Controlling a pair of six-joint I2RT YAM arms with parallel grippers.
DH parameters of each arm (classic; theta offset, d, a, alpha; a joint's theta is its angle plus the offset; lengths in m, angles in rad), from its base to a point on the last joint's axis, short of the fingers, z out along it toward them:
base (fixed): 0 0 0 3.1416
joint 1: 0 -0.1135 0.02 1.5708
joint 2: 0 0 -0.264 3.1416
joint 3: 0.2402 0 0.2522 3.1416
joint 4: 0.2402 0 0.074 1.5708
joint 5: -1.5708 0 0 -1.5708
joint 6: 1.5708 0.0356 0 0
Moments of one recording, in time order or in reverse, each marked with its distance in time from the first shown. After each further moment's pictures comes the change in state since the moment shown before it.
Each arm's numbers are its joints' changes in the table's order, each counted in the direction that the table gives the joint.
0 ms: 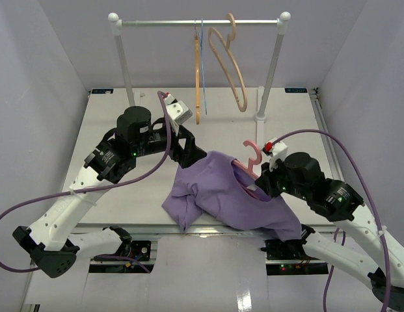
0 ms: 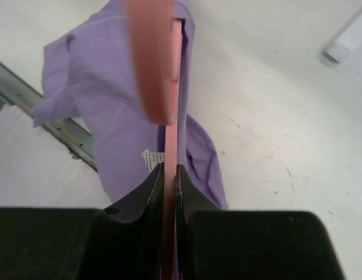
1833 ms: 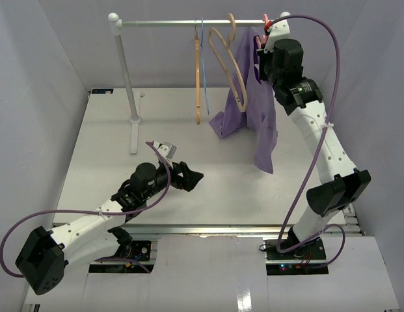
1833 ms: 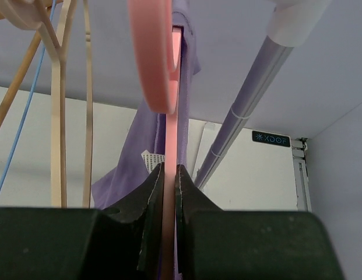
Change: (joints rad) left arm 0.043 -0.197 -0.945 -0.869 0.305 -0.443; right arm 0.395 0.940 0.978 -0.369 -0.252 -0.216
